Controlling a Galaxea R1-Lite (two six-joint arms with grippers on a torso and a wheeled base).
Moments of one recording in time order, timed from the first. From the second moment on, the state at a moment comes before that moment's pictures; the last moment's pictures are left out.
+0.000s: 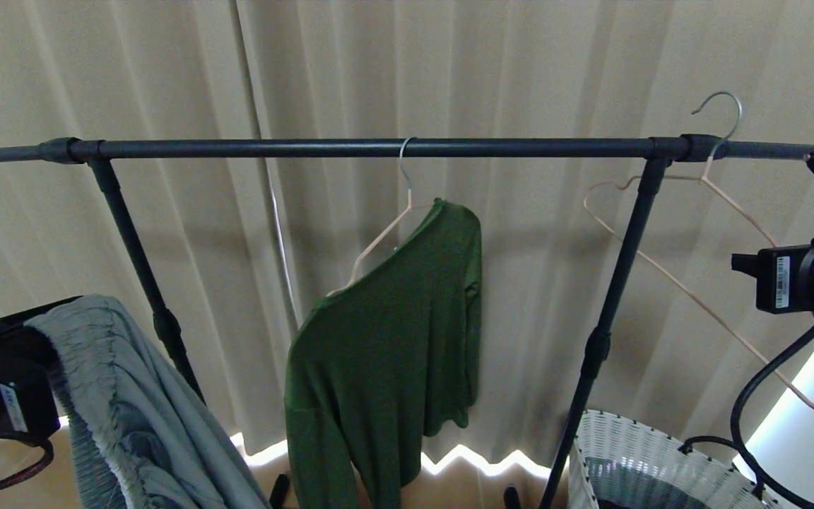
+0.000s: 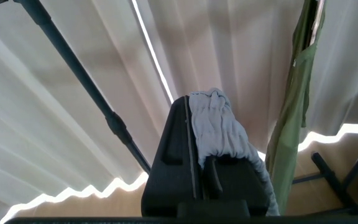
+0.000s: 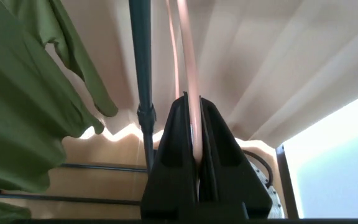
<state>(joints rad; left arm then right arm) -0.40 0.96 -0.54 -0.26 0.24 0.25 0.21 1.31 -0.93 0.06 -0.27 0.05</state>
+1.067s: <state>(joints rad) -0.40 0.96 -0.54 -0.26 0.25 0.28 0.21 1.23 -0.86 0.03 -0.27 0.05</state>
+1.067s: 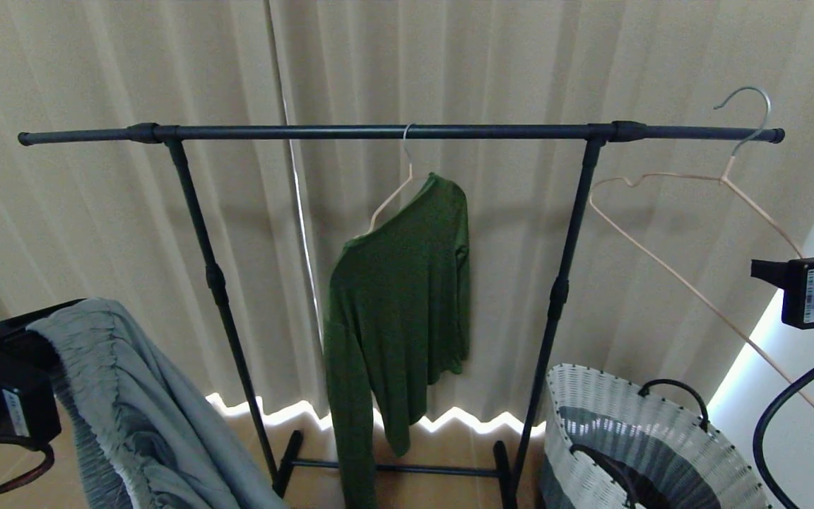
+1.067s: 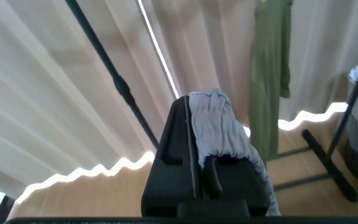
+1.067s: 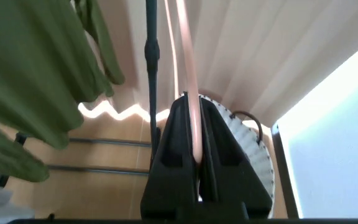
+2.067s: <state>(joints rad) -0.40 1.35 -0.94 -0.25 0.44 0.23 0.62 1.12 -0.73 -0.16 -0.06 0.21</state>
